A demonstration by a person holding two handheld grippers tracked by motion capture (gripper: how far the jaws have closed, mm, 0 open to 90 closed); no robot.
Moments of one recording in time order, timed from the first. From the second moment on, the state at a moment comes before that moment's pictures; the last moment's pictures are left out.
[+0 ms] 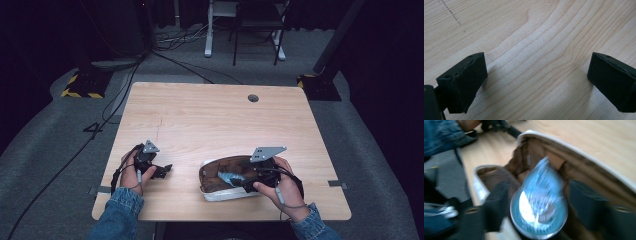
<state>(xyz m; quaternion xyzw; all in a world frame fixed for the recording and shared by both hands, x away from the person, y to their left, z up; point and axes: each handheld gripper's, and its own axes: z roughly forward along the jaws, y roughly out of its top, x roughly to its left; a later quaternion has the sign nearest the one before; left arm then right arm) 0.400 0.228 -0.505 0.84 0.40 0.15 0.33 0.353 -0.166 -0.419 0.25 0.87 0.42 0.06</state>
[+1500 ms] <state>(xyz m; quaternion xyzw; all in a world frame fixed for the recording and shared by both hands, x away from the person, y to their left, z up) 0.395 0.229 -0.505 0.84 0.40 0.15 0.32 0.391 -0.288 -0.404 0.39 0.81 0.40 0.18</state>
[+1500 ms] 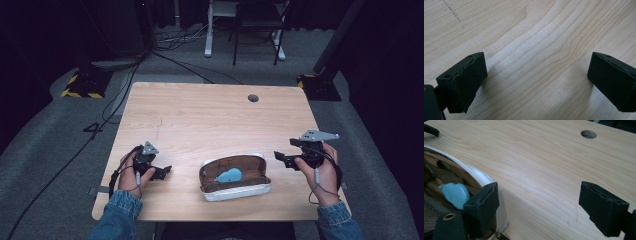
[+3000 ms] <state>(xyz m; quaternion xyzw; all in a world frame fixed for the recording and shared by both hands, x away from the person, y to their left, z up) 0.395 0.229 -0.505 0.84 0.40 0.15 0.32 0.409 -0.333 -0.503 0.46 0.79 0.35 0.21</state>
